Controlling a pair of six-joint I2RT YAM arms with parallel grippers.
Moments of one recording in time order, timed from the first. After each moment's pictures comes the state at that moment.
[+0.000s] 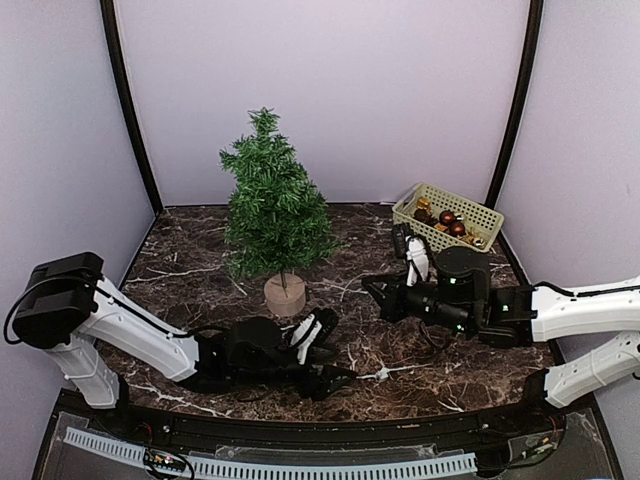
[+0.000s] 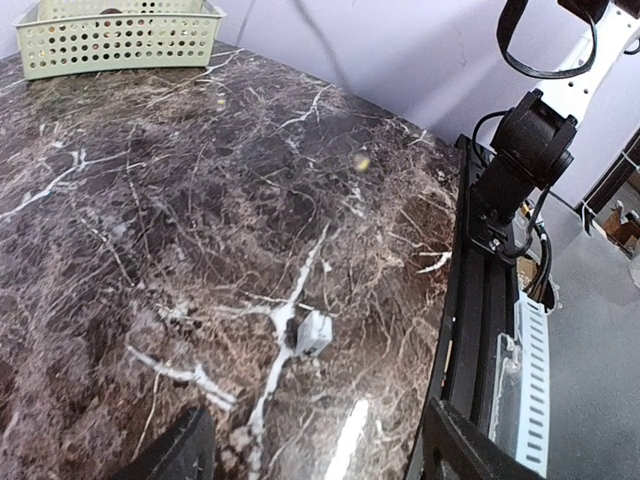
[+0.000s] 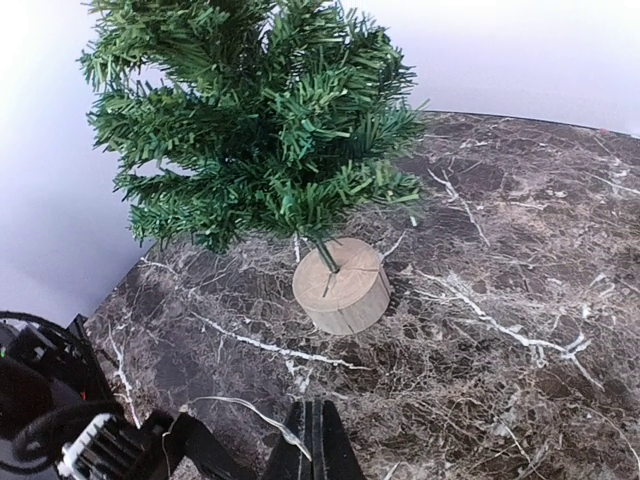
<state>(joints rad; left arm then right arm) -1.27 1.64 0.61 0.64 -0.01 -0.33 1.11 1.17 0.67 0.20 0.23 0.47</state>
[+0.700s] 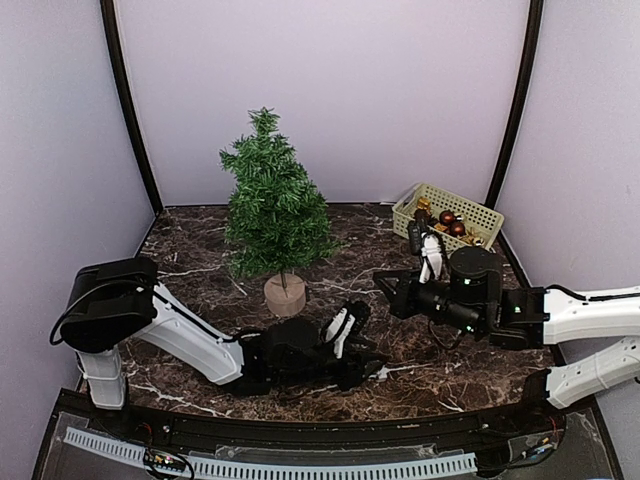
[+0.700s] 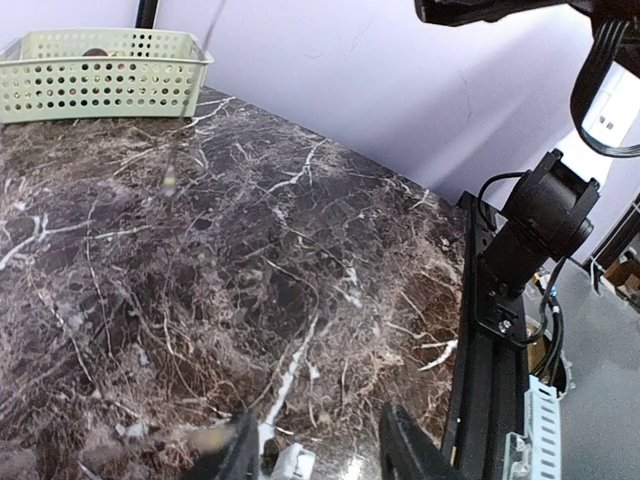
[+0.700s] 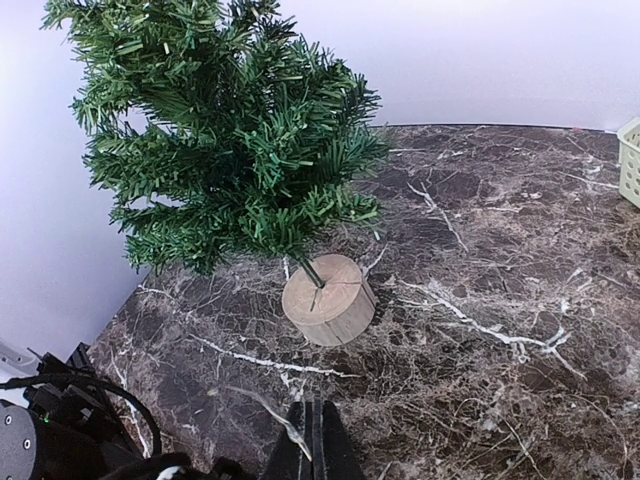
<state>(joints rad) -1.30 1.93 0.83 0.85 -0.06 -0.36 1.11 1.09 0.64 0.18 0.30 0.53</state>
